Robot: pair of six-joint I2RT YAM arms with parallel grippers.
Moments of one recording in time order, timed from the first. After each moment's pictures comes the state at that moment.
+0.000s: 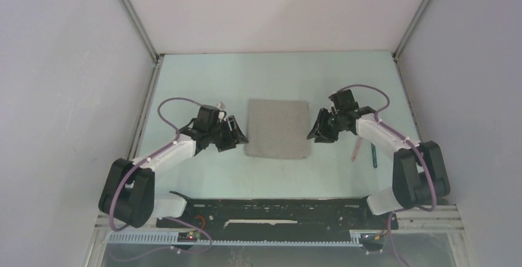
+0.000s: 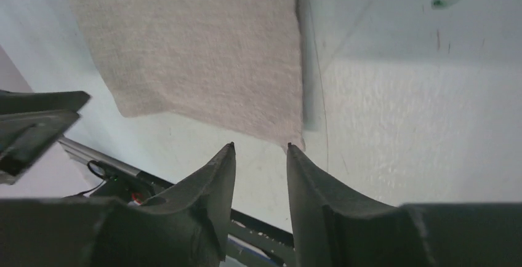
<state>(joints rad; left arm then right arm) -0.36 1.28 0.68 -0.26 0.27 -0.70 0.30 1.49 0.95 -0.53 -0.34 0.62</state>
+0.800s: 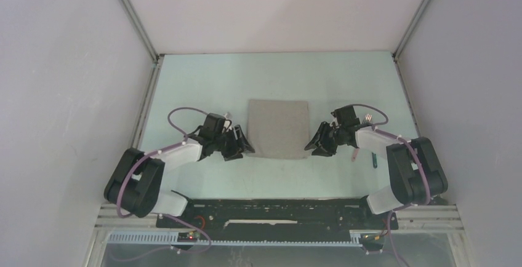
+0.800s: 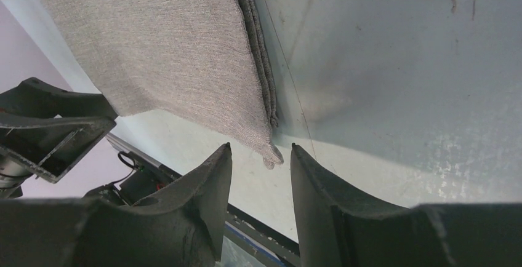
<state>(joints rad) -0.43 1.41 0.57 -0.10 0.37 -0.77 0.25 1.50 0.67 -0.25 -0.49 0.77</state>
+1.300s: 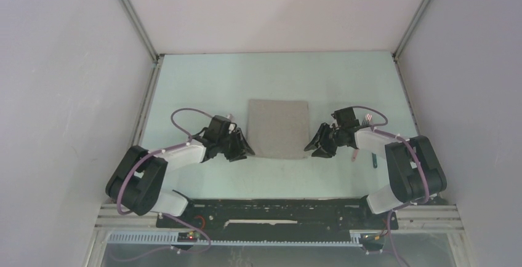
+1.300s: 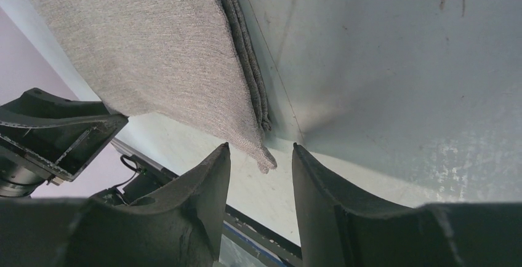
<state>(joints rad) -0.49 1.40 0.56 -0.07 0.29 -0.83 0.25 1.51 0.65 -0.22 -0.50 0.79</state>
